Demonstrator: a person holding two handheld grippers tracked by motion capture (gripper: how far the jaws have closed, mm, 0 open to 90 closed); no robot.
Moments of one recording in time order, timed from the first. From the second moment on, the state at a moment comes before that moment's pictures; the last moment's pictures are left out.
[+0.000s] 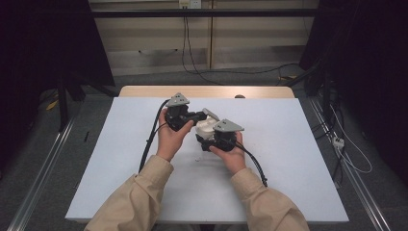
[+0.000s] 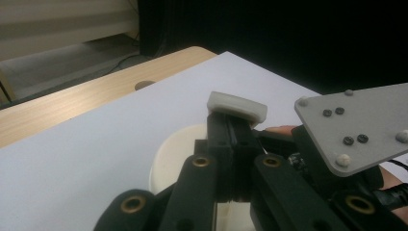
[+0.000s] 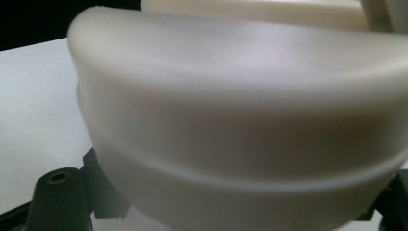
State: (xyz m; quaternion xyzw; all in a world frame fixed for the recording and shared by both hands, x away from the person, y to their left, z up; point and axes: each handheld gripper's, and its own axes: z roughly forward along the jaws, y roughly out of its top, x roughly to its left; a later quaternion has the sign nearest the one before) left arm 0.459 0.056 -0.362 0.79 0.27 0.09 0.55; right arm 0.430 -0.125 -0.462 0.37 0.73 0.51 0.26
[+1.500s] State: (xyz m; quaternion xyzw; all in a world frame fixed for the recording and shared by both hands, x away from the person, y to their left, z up) left arm 0.469 0.034 -0.350 0.79 0.25 0.09 0.55; right arm 0.431 -0.125 -0.462 0.37 0.73 0.51 0.26
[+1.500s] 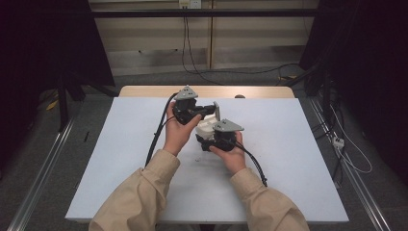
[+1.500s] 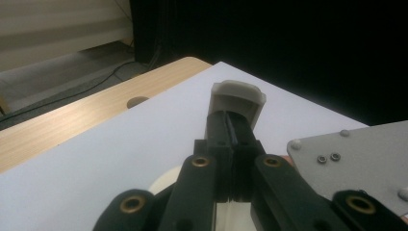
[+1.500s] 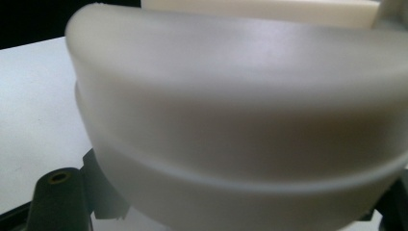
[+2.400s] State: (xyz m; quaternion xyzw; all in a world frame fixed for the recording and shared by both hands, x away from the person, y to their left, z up) left arm 0.479 0.019 -0.353 0.79 0.24 0.08 0.55; right arm 0.431 -0.125 -0.462 0.37 0.73 0.51 0.26
